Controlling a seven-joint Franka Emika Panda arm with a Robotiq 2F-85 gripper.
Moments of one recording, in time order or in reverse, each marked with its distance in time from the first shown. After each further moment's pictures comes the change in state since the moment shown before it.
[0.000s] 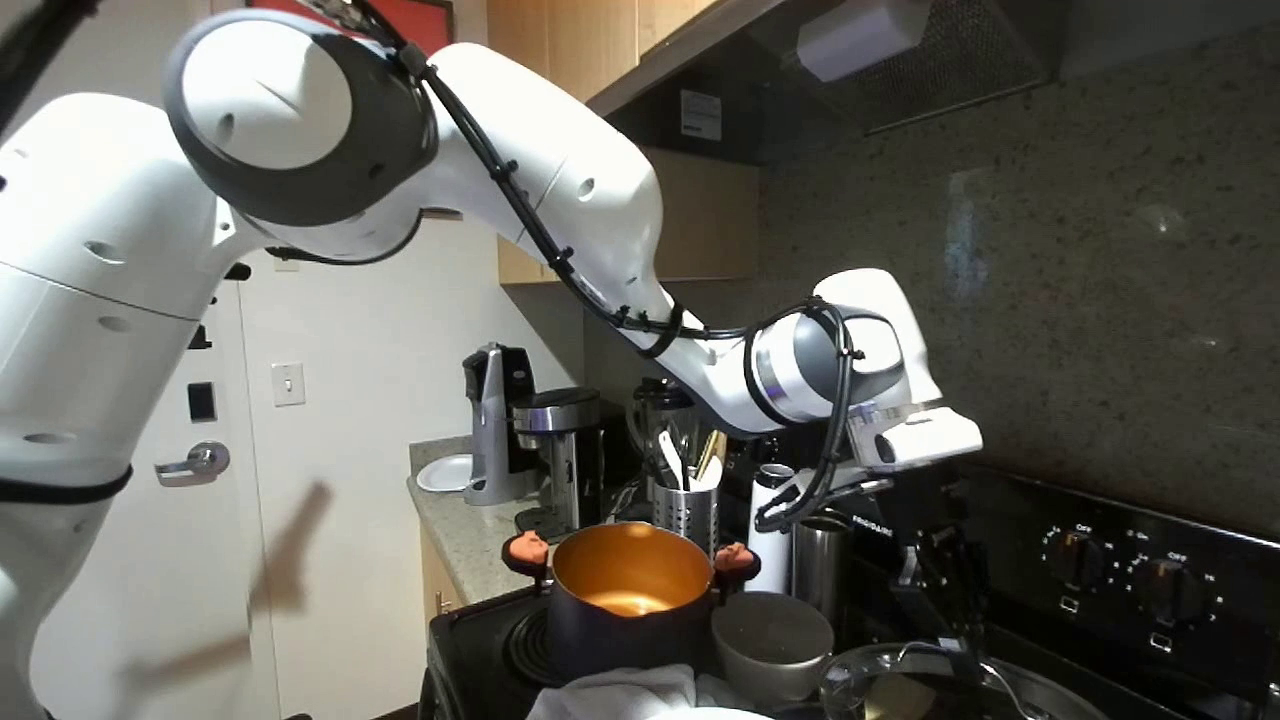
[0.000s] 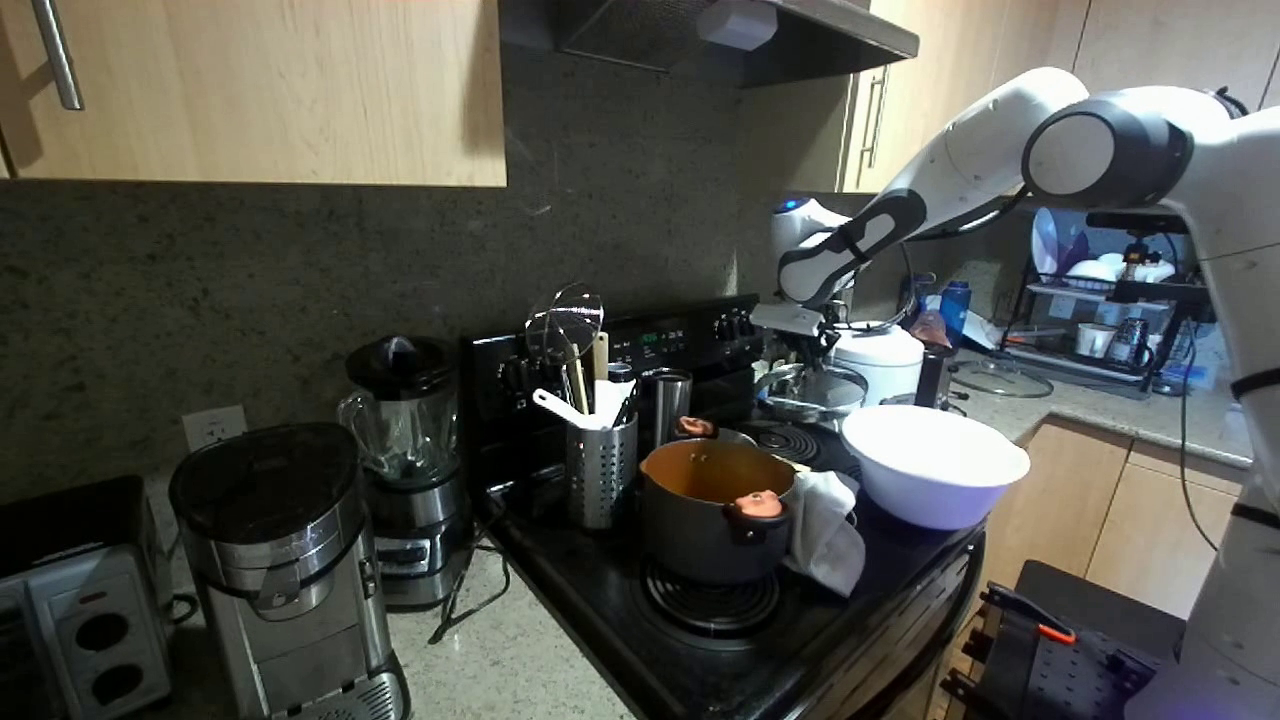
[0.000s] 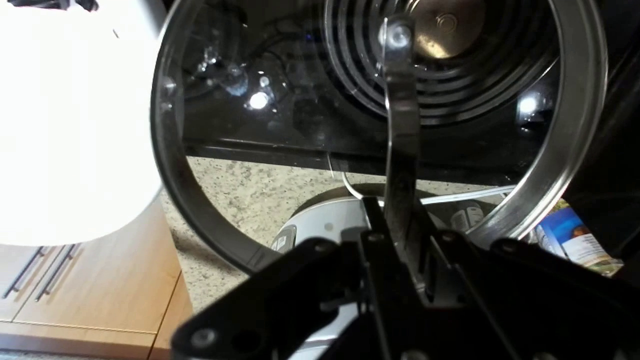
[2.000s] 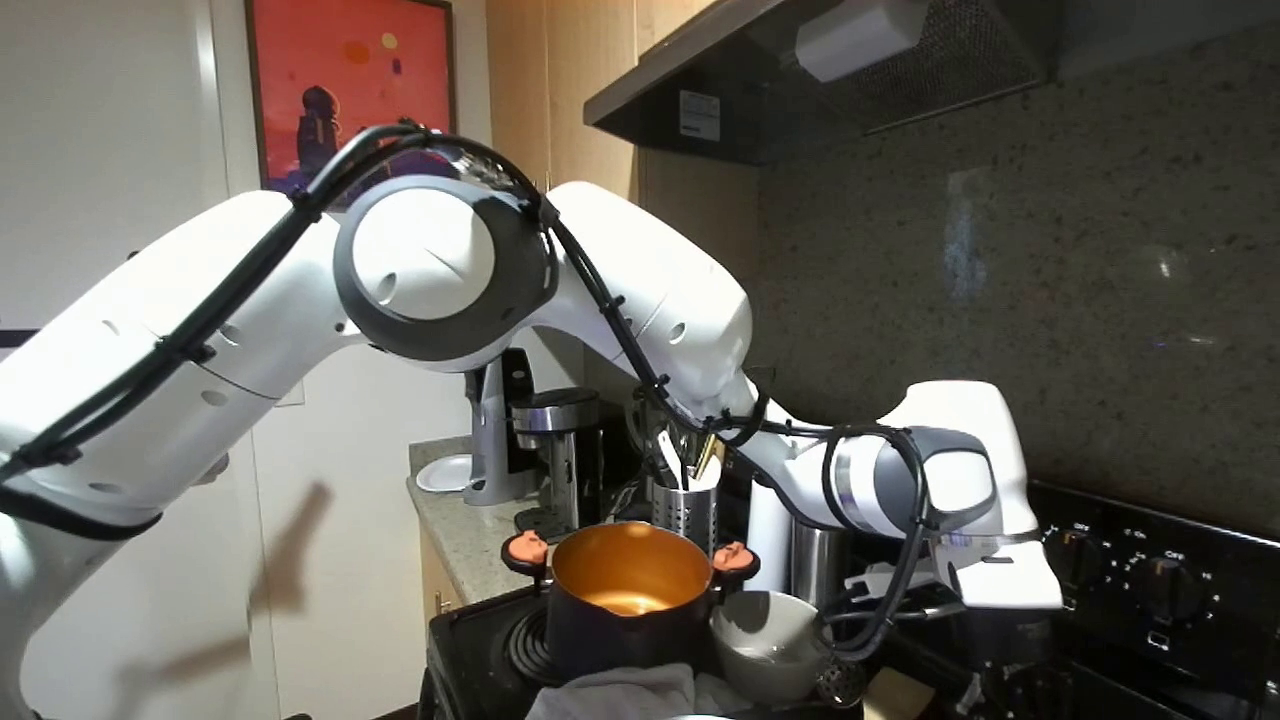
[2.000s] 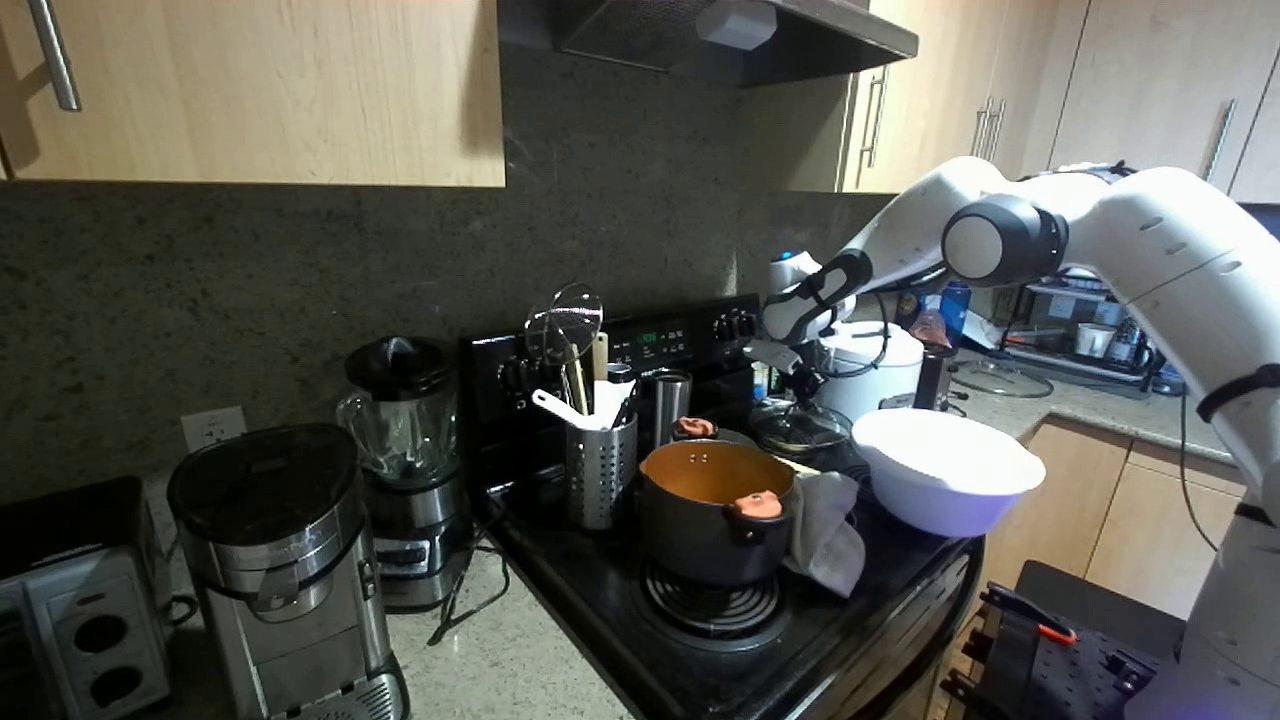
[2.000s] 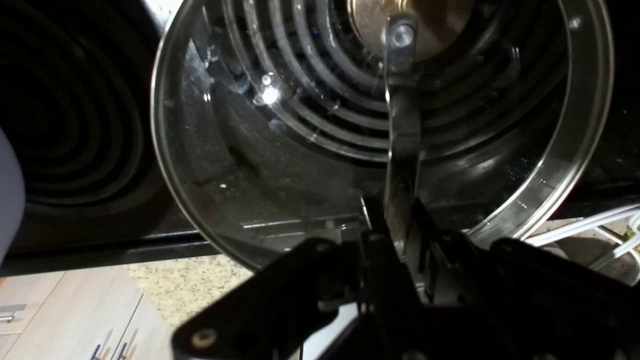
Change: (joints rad) arm -0.082 0.333 -0.024 0.273 0.230 0.006 0.081
